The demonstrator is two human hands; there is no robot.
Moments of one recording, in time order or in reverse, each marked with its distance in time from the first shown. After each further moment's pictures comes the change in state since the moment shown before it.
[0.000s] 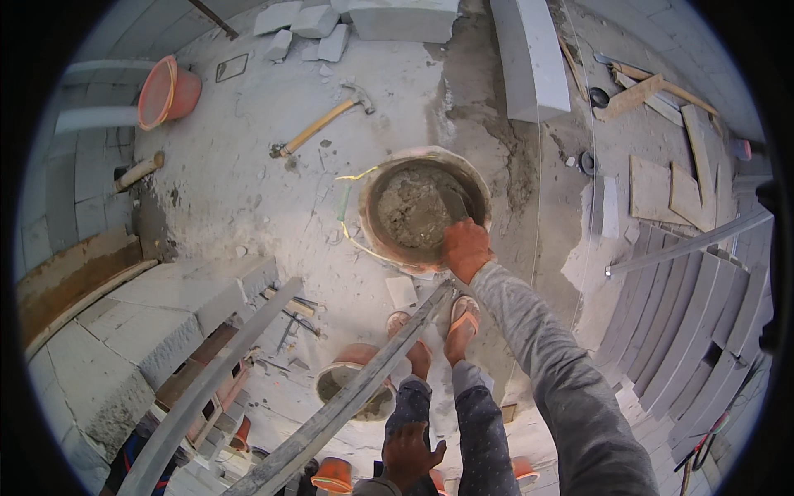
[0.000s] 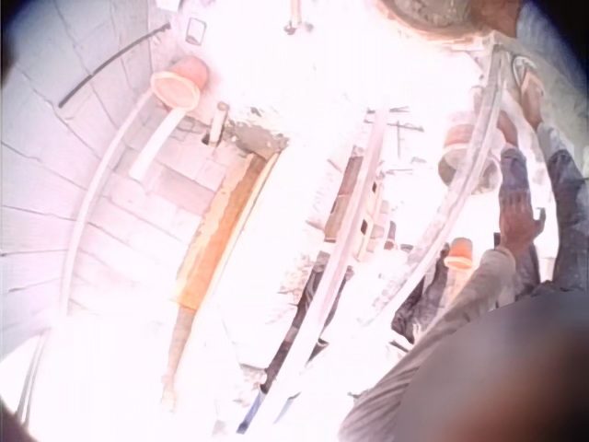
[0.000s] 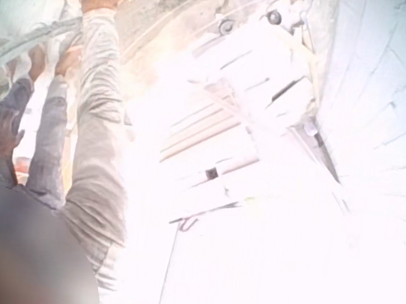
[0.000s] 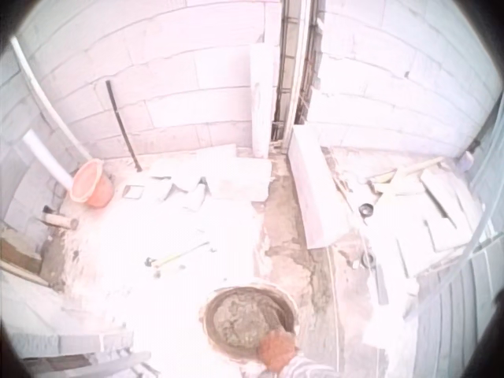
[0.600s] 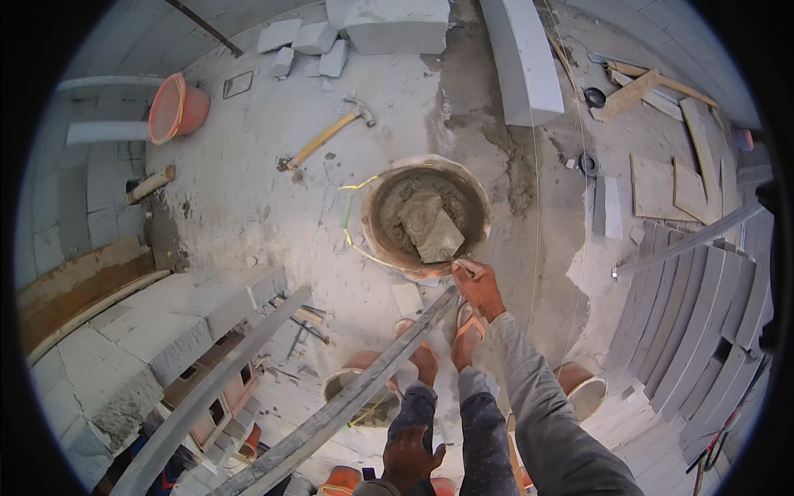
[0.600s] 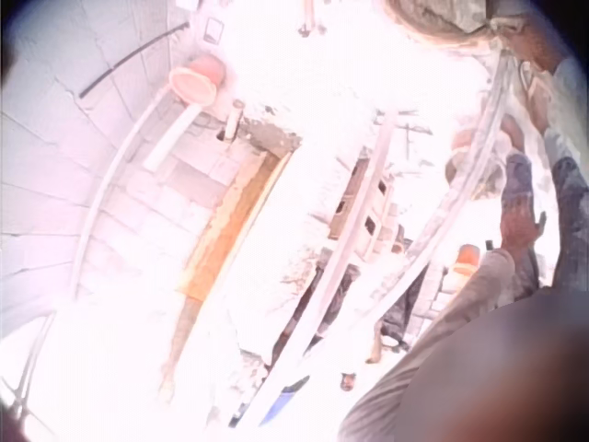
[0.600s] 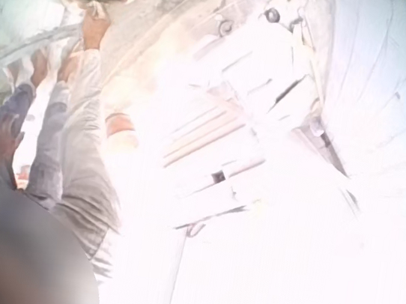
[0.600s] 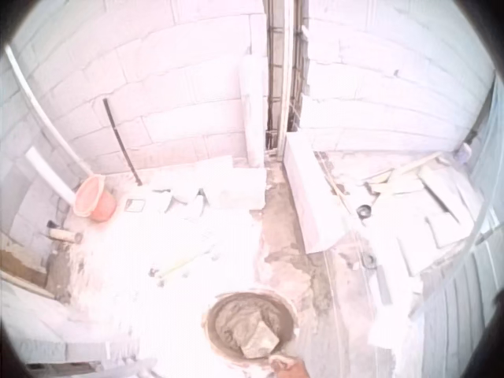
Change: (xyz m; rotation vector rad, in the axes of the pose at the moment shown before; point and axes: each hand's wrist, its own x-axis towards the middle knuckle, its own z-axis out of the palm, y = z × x) left_hand -0.005 0.002 -0.006 0.058 -0.053 -0.059; right_hand -0.042 0.037 0.111 1.433 0.125 0.124
